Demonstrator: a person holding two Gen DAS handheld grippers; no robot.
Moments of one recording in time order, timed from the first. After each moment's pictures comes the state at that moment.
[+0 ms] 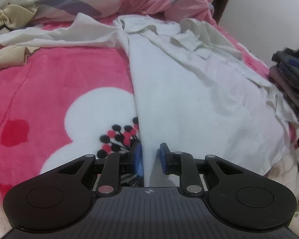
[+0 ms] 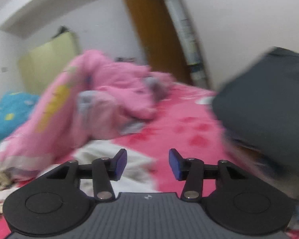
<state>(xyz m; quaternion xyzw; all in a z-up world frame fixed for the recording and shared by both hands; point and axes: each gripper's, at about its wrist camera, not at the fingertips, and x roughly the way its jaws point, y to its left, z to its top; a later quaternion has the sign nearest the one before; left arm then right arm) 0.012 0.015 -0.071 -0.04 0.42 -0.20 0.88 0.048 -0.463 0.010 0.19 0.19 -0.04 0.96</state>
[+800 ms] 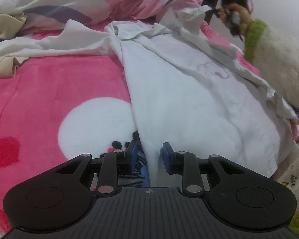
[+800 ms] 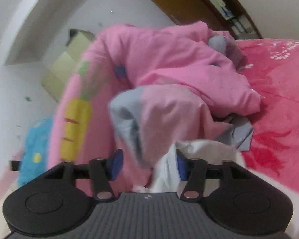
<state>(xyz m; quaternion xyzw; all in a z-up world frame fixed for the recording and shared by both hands) 0.029 0.017 -0.088 -0.02 0.40 -0.23 0.89 0.343 -0.431 -0.007 0.35 0.20 0.09 0.91</state>
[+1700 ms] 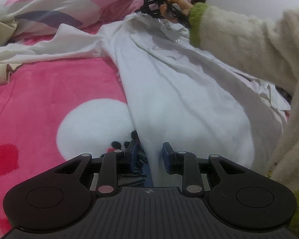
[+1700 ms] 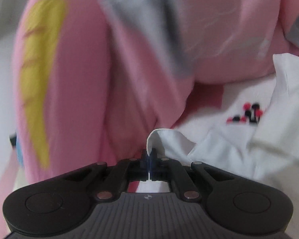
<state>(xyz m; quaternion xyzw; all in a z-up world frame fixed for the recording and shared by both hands) 0.026 0.020 -0.089 0.01 0.39 -0.26 0.88 0.477 -0.307 -0.080 0.42 0.38 0.15 0.81</state>
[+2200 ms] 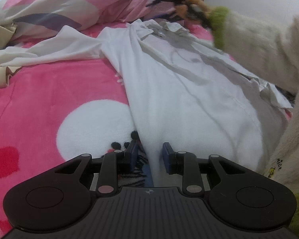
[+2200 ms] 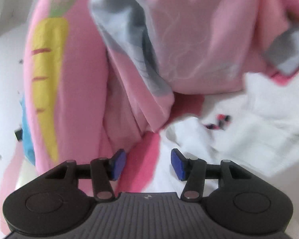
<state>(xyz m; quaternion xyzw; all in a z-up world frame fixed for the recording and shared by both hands) 0.028 0.020 -0.091 0.01 0.39 -0.27 0.88 0.427 -0.349 -0.047 0.38 0.41 0.16 0.81</state>
